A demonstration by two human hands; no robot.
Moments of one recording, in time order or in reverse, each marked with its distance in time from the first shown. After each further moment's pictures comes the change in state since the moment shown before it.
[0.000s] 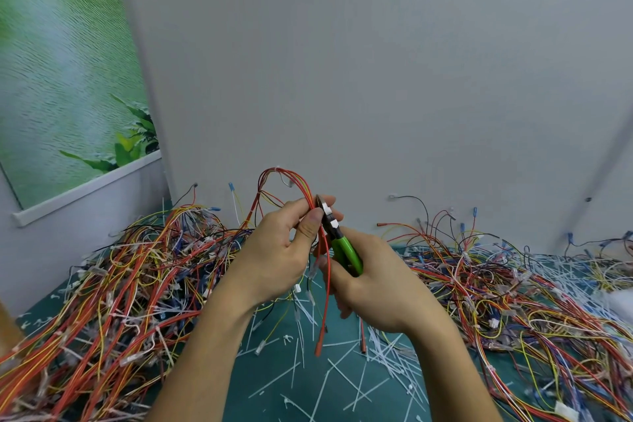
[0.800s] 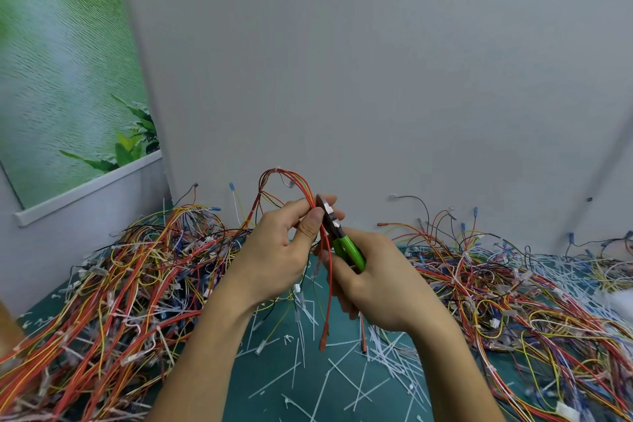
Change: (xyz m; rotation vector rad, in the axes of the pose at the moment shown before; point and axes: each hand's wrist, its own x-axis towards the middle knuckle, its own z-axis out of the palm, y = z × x) left_hand -0.001 0.000 -0.001 -0.012 0.008 0.016; right_hand 0.002 0.002 0.000 0.061 0.009 0.058
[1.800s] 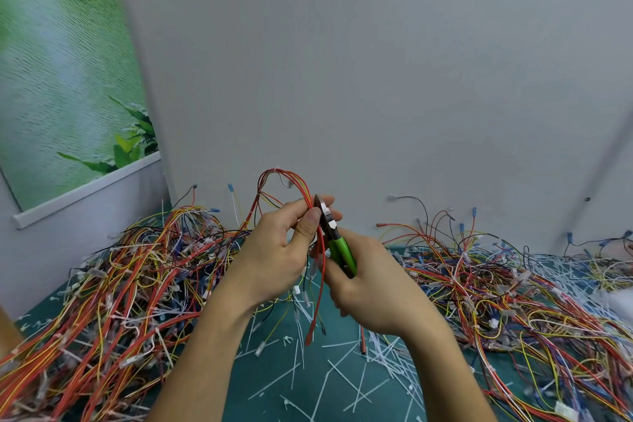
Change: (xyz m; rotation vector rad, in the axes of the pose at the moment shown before) left_hand 0.001 0.000 0.001 -0.037 -0.008 -0.004; right_hand 0.002 -0.001 0.007 -0.086 0.022 -0.064
